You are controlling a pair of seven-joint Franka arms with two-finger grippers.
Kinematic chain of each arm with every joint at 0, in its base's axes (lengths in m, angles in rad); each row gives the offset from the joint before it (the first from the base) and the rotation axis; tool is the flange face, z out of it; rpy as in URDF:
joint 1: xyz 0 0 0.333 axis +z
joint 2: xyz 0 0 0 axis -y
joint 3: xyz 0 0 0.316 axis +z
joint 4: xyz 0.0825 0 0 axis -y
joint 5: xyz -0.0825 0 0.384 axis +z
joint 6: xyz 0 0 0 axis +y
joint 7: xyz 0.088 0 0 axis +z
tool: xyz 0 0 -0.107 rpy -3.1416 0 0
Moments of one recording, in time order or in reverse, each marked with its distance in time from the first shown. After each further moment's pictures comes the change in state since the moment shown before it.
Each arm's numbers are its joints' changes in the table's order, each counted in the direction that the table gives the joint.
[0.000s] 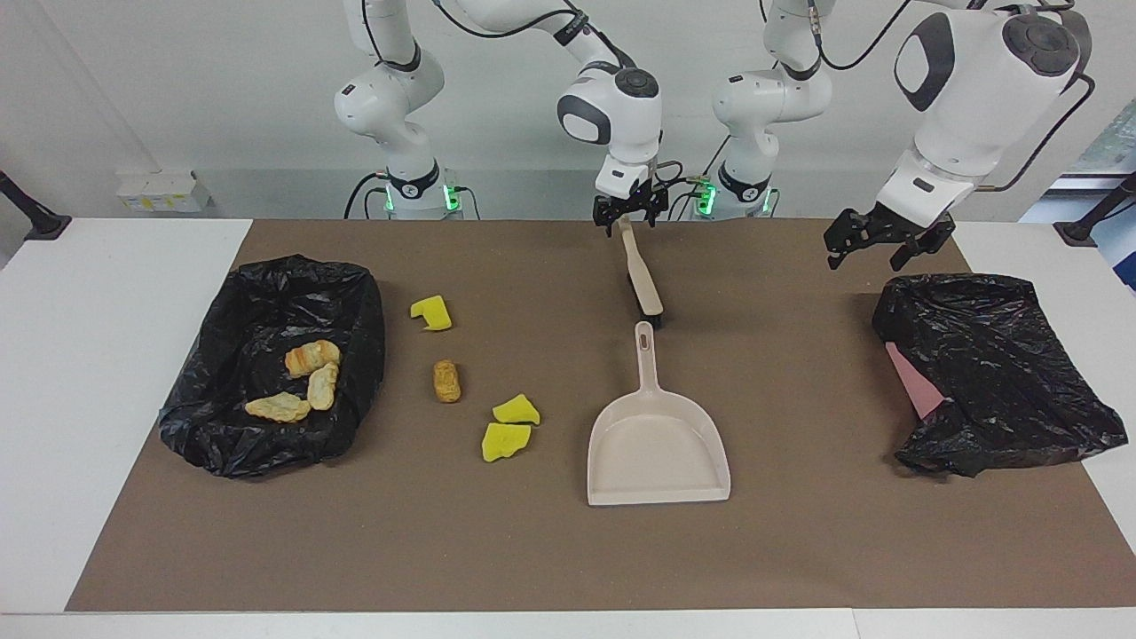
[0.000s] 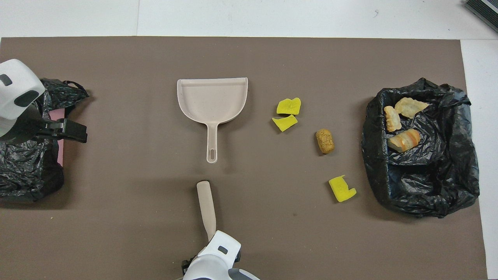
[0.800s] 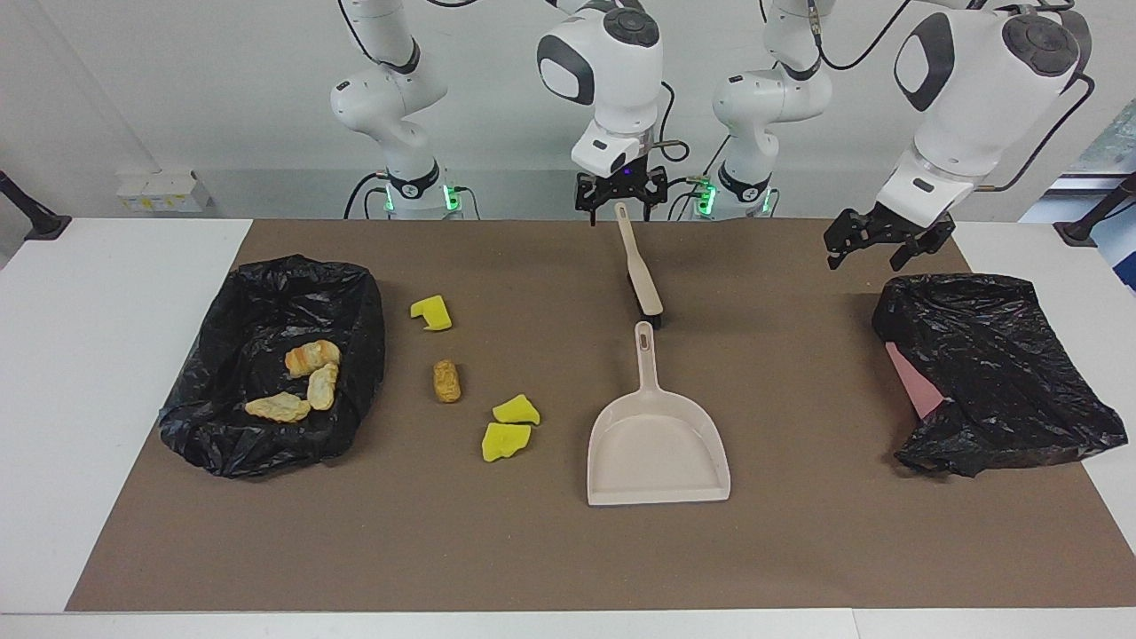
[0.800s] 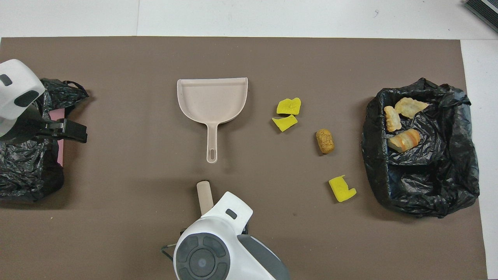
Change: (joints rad) left arm 0.000 0.000 0.000 0.000 0.000 0.000 0.000; right arm -0.140 0.028 0.000 0.253 -0.010 0.294 0.026
